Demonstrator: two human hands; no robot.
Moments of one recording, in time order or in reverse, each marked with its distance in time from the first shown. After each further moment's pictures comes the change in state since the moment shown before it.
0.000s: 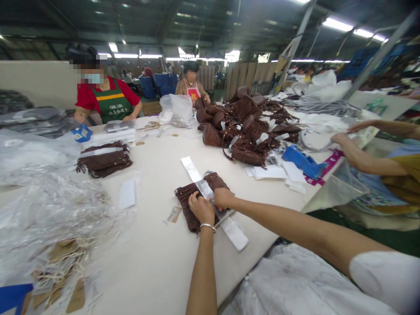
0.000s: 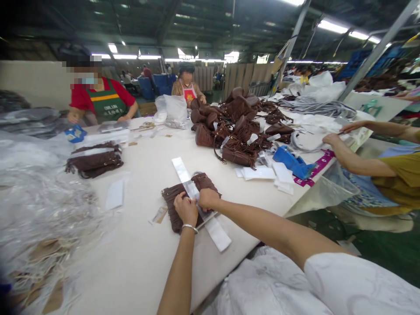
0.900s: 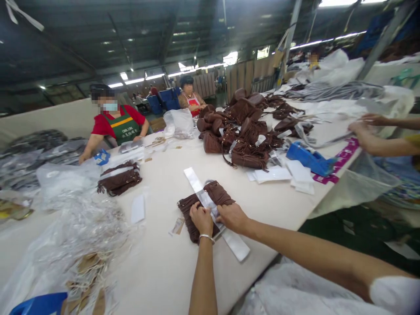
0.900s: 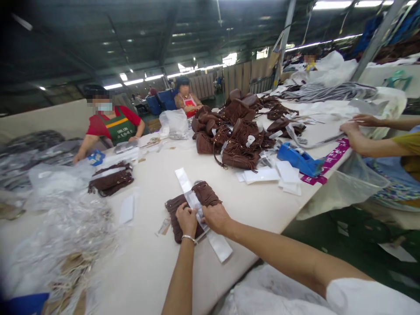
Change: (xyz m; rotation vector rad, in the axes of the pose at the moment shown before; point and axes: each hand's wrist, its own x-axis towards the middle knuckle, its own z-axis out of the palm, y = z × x) left_hand 0.003 -0.003 0.001 0.041 -0.028 0.051; right_hand -0.062 0.047 0.010 -0.086 0.297 -0.420
